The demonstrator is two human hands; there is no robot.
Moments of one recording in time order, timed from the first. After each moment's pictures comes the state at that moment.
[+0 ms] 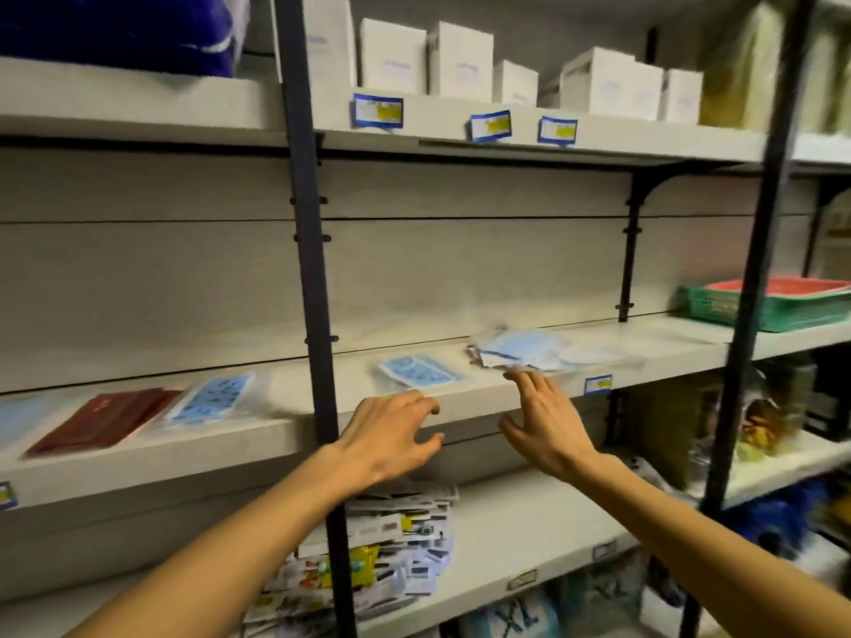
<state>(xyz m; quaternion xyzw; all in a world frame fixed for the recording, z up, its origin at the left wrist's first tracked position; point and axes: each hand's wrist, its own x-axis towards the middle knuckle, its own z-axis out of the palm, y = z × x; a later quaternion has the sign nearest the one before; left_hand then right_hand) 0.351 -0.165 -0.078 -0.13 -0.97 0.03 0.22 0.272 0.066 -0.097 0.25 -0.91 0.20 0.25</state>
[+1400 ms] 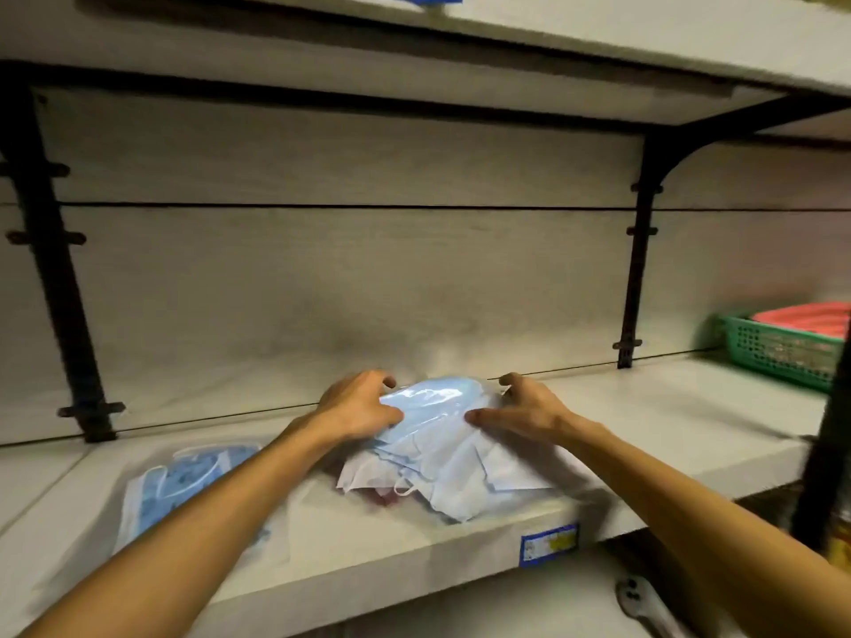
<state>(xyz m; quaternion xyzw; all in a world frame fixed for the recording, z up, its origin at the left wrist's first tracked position) -0.053 -0.076 -0.049 0.09 -0.97 -0.17 0.12 -0.147 0.170 -0.071 0.19 -0.94 0.29 0.02</state>
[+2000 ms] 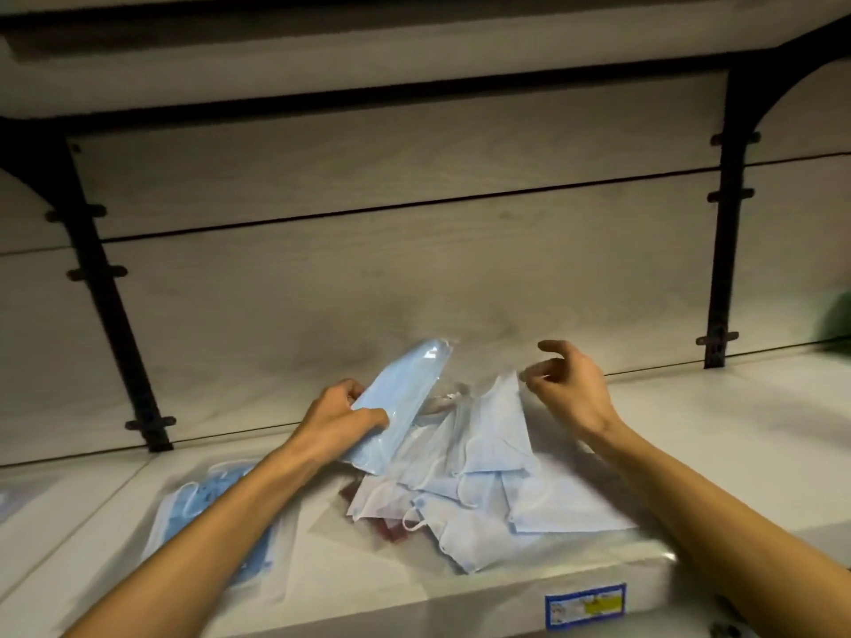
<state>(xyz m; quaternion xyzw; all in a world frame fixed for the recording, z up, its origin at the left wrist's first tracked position) -0.027 -0.089 -0.047 0.22 -0.86 -0.42 0.20 -0.197 0.159 -0.074 0.21 -0.79 0.56 0.12</state>
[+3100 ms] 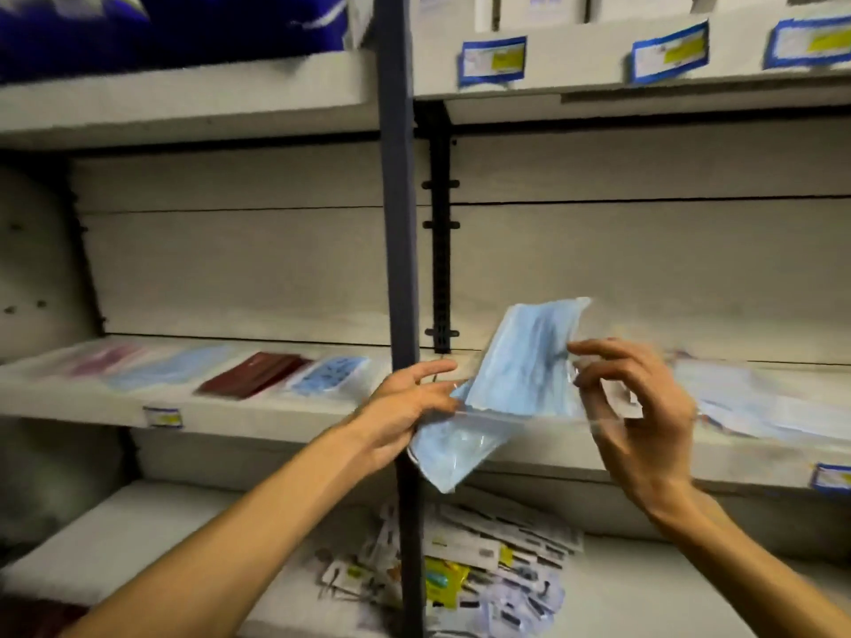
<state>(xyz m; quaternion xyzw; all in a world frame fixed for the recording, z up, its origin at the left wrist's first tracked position) 0.347 -0.186 -0.043 0.15 -0.66 -0.72 0.19 0.206 0.014 -0.065 0.50 -0.54 0.52 0.44</state>
